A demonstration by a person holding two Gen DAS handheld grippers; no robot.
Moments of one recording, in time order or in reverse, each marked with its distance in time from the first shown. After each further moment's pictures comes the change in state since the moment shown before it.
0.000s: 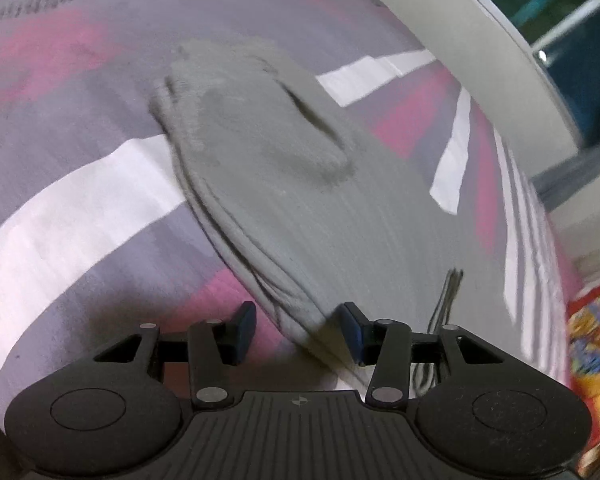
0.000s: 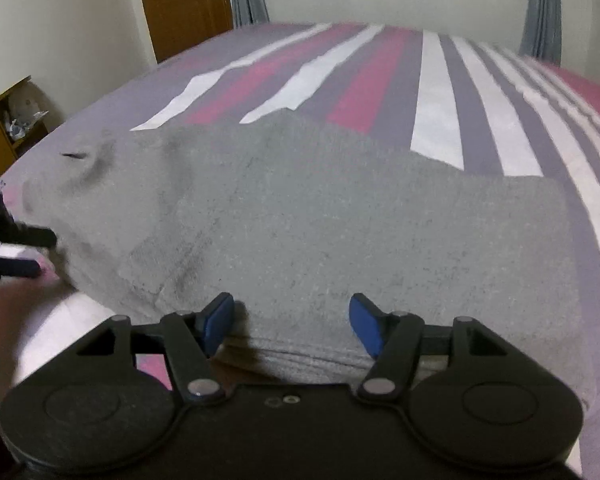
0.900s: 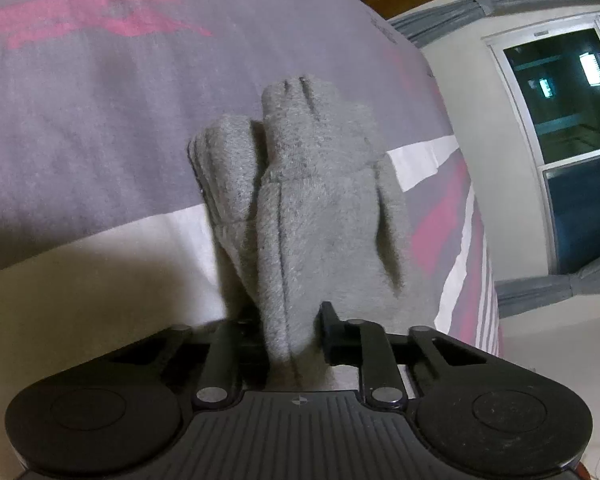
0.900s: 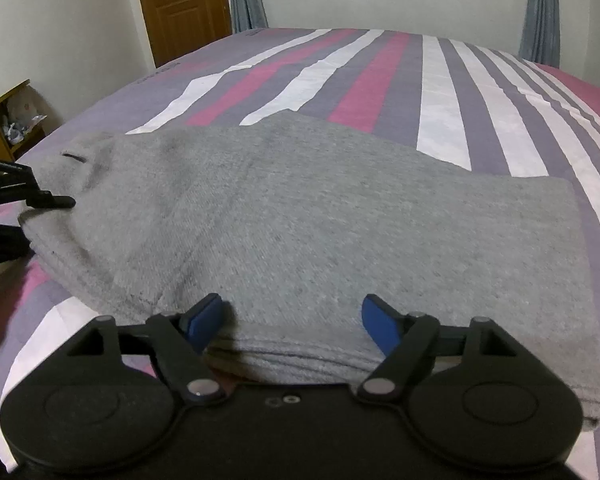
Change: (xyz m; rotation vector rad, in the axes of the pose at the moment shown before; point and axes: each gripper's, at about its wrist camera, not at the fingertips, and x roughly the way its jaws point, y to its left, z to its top) left arm 0.070 0.056 0.048 -0.315 -0.077 -0.154; right arm 0.010 0.002 0.000 0.006 -0.008 0.004
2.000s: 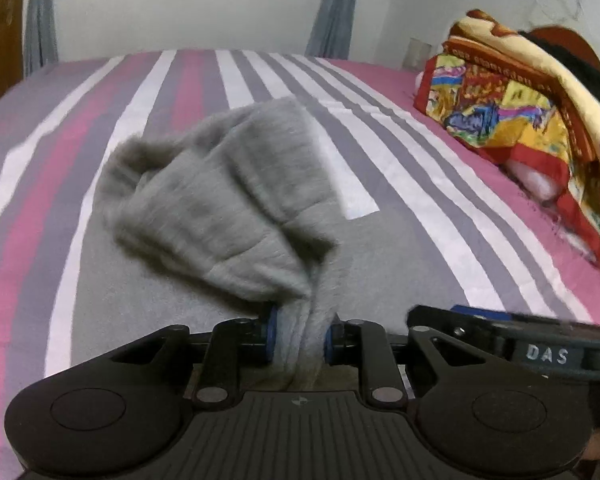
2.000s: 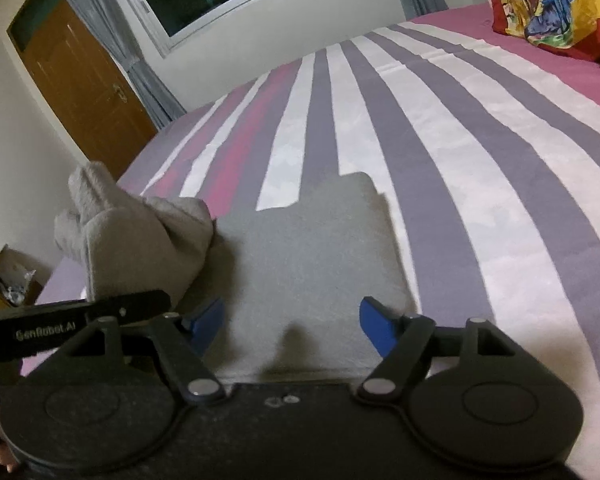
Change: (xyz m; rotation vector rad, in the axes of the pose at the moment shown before) left arm -0.022 -0.239 -0.277 1.255 0.203 -0.117; right arm -0.087 -0.141 -0.022 0.457 -0.154 0.047
